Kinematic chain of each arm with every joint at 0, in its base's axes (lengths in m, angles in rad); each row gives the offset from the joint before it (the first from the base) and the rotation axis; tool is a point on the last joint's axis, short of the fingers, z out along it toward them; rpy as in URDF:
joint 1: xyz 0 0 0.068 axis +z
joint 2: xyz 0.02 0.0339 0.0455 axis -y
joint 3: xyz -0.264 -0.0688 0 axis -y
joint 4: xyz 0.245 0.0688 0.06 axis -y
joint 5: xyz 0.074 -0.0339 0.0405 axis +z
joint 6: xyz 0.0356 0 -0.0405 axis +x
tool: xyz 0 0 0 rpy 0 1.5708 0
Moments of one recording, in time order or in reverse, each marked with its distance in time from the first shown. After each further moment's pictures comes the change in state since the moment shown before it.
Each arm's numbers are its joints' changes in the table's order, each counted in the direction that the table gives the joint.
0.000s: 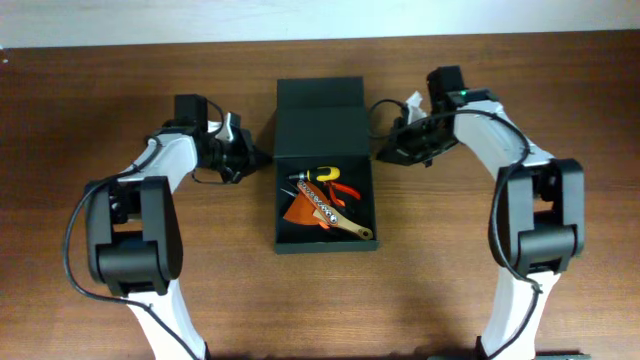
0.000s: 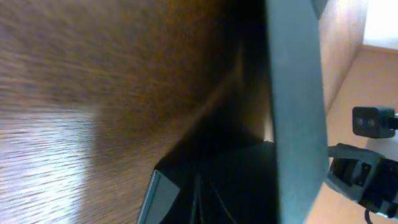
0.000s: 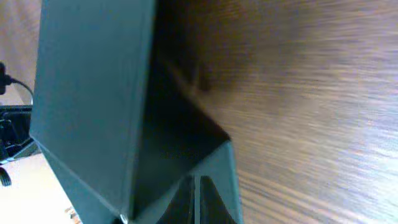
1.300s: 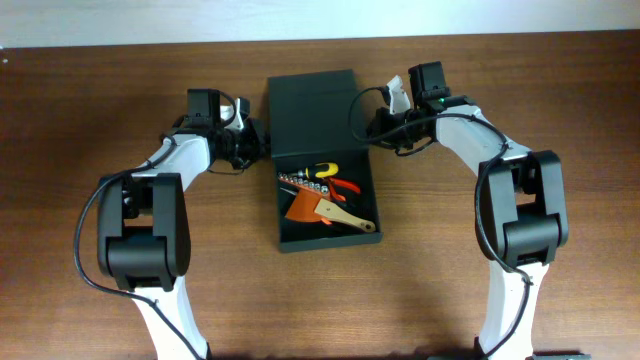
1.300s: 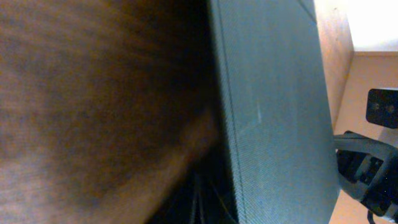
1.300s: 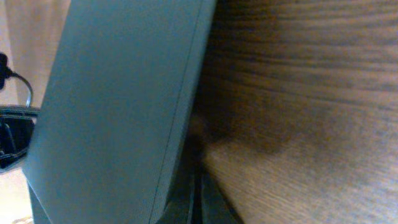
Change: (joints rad) left arm -0.047 -0.024 0.001 0.255 0.062 -0.017; right arm 0.045 -0.061 0.000 0.328 -0.012 -0.058
